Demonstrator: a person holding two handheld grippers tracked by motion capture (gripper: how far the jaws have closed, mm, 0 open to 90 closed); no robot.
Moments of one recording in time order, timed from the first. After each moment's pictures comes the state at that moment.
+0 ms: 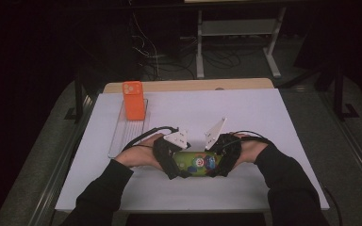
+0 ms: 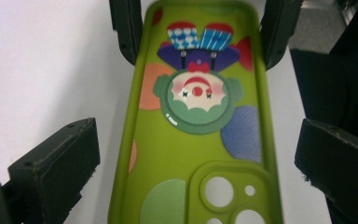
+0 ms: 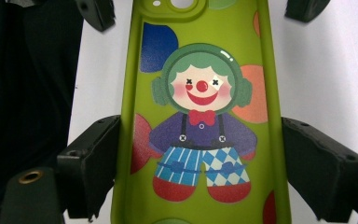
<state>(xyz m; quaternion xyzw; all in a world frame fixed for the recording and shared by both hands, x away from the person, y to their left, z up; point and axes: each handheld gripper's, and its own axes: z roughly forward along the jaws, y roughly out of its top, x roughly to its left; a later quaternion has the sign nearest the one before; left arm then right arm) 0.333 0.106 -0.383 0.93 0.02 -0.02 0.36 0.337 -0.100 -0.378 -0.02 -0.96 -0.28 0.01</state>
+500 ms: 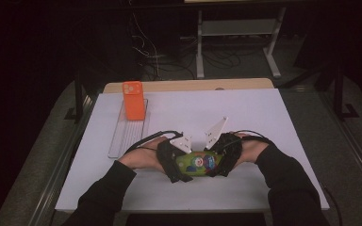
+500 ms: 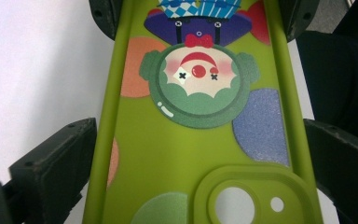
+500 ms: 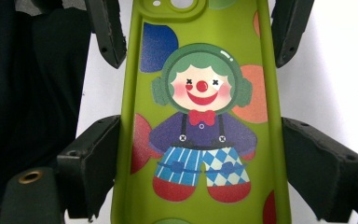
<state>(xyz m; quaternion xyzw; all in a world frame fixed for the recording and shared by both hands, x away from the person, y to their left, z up) 0.330 0.099 -0.393 0.94 0.01 -0.03 0.34 0.335 -0.101 -0.372 -0.01 -0.95 -0.30 0.01</state>
